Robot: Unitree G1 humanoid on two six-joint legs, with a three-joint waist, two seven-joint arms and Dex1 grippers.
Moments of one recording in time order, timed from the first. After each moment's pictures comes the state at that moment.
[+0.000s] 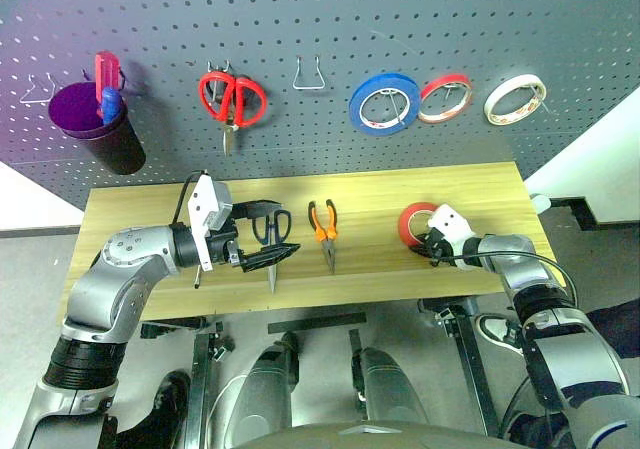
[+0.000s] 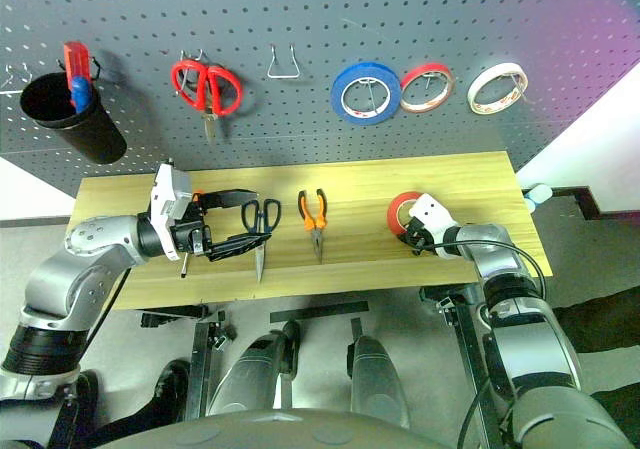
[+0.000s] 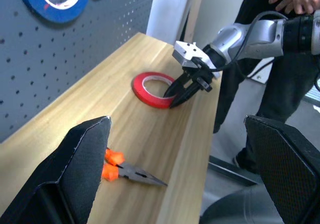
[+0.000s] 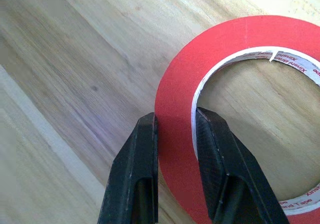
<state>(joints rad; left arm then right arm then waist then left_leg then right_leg) -0.29 0.63 0.03 -0.22 -0.57 0.44 -1.02 -0.64 -0.55 0.09 0.93 -0.04 -0.03 0.94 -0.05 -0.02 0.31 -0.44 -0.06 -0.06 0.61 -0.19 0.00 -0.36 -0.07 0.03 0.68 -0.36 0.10</state>
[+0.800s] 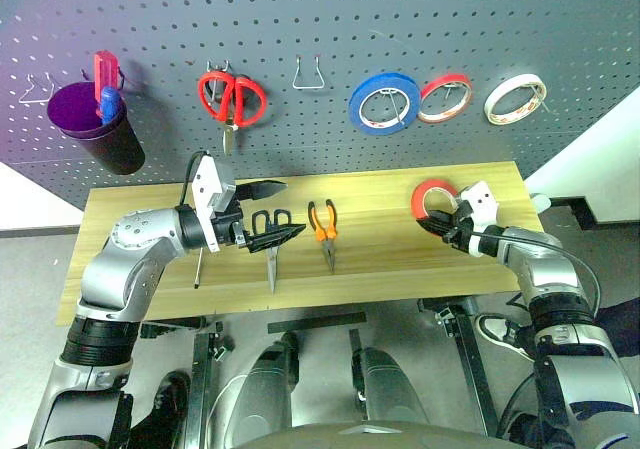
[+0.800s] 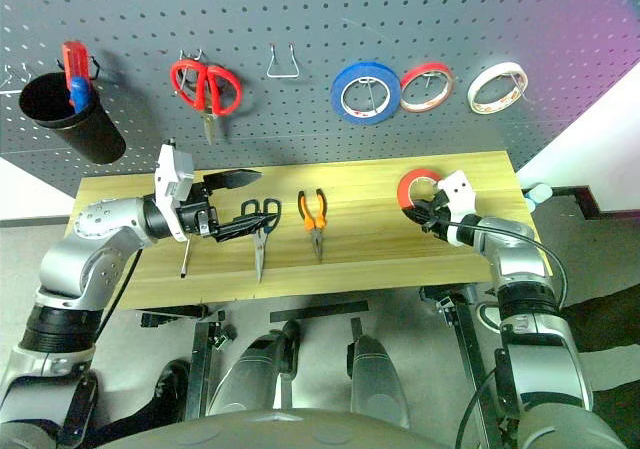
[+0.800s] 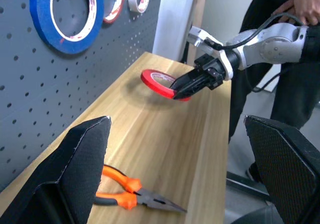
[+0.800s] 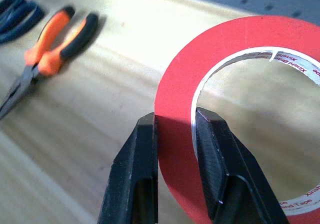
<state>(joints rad) -0.39 0.59 0.02 -0.14 -0.54 0.39 -1.04 -0.53 -0.56 -0.10 0.63 0.20 0.19 0.92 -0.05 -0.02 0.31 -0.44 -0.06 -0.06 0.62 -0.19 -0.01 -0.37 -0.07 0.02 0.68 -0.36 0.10</state>
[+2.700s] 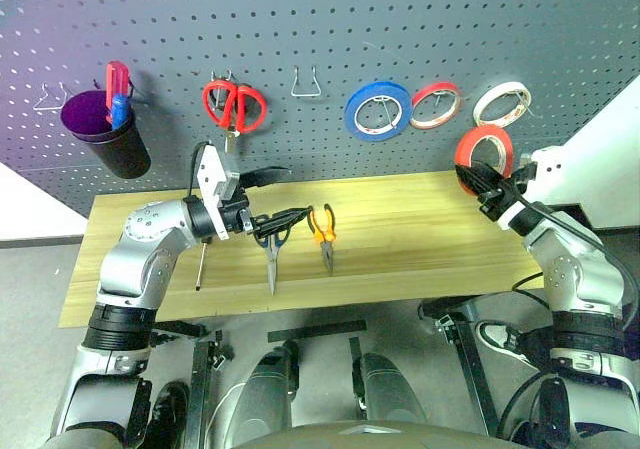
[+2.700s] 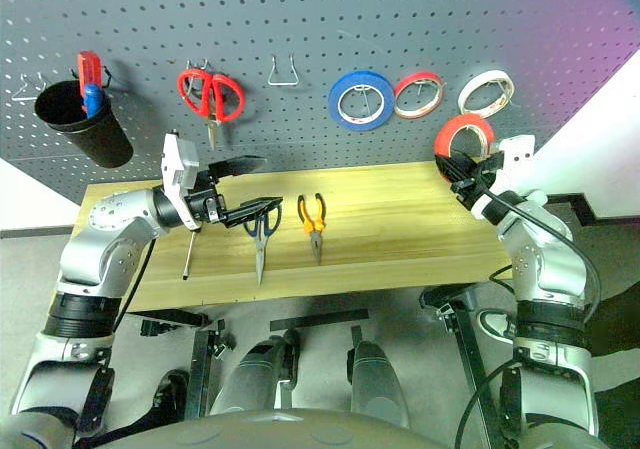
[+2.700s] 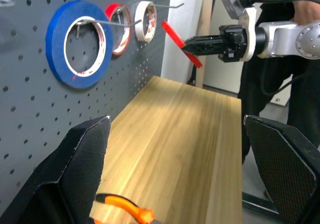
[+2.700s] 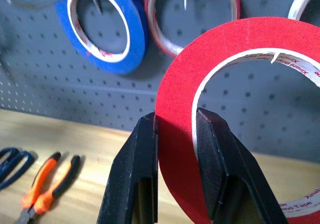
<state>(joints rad) -0.46 0.51 0.02 -0.04 -0.51 0.32 -1.03 -0.43 -0.54 -0.31 0.18 0.48 0.34 0.66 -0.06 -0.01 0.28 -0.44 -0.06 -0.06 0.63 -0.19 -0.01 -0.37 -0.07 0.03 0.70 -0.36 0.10</state>
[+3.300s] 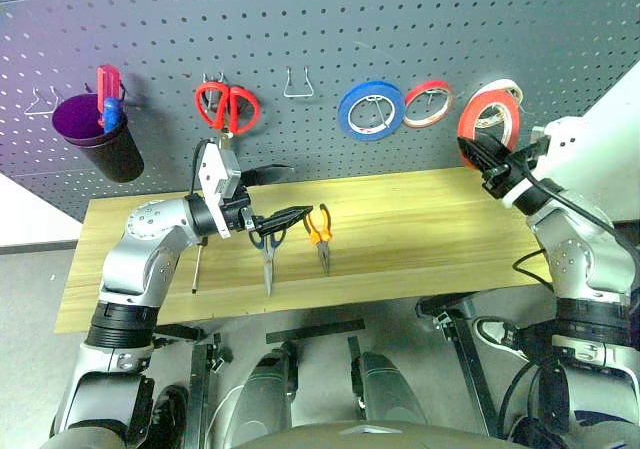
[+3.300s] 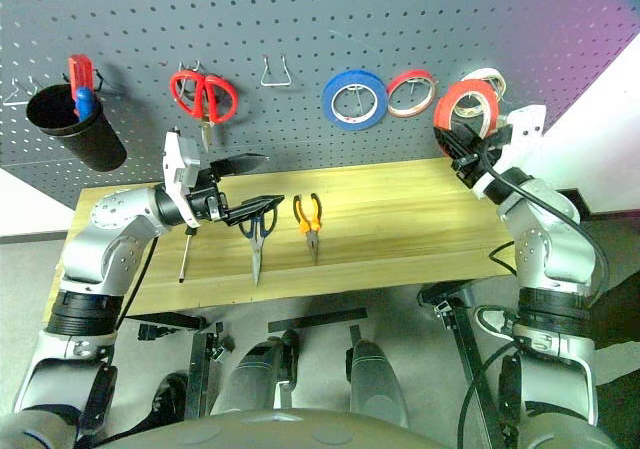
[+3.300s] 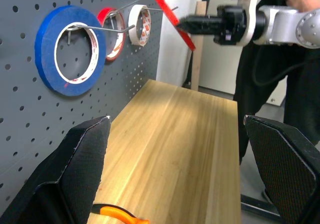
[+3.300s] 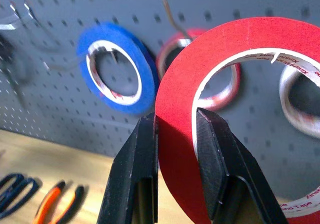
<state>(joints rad) -0.47 0.50 0.02 -0.03 -0.51 0.31 -1.03 -0.50 -0.54 -0.31 0.10 0.51 0.36 0.65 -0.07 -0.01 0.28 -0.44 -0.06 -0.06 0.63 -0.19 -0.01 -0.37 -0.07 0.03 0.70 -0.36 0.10</state>
